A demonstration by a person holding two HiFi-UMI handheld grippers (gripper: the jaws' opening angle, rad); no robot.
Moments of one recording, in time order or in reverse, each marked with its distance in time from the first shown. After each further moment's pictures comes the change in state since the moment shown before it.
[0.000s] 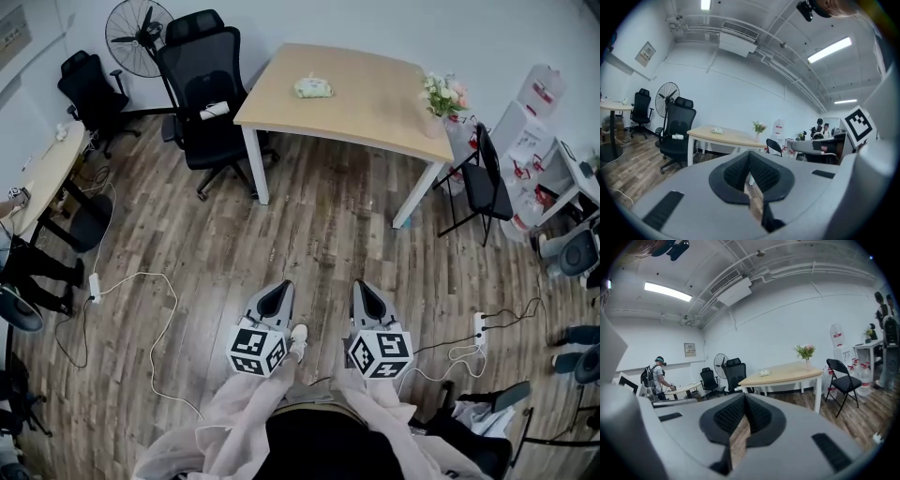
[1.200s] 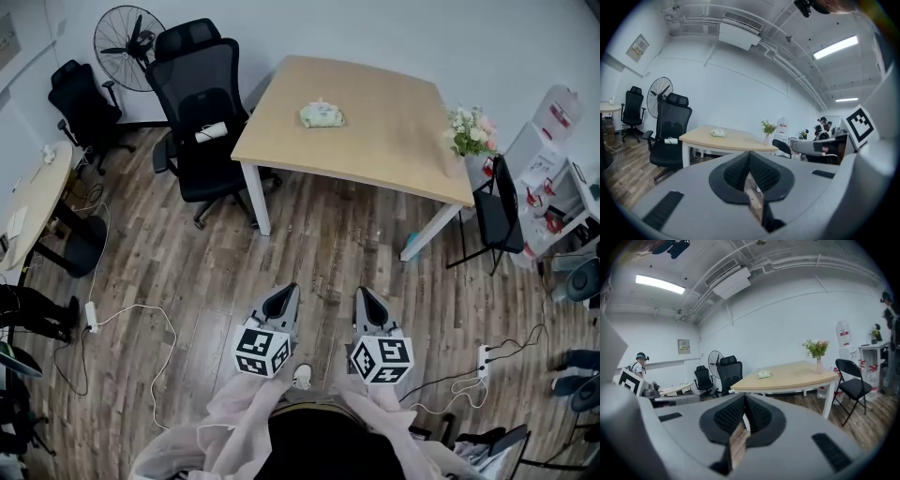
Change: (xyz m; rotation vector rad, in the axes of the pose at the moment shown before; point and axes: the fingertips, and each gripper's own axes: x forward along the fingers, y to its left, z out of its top) left arm 0.177 0.117 0.054 0.018 0.028 -0.030; right arm 0.203 -0.042 0.045 -0.012 0.026 -0.022
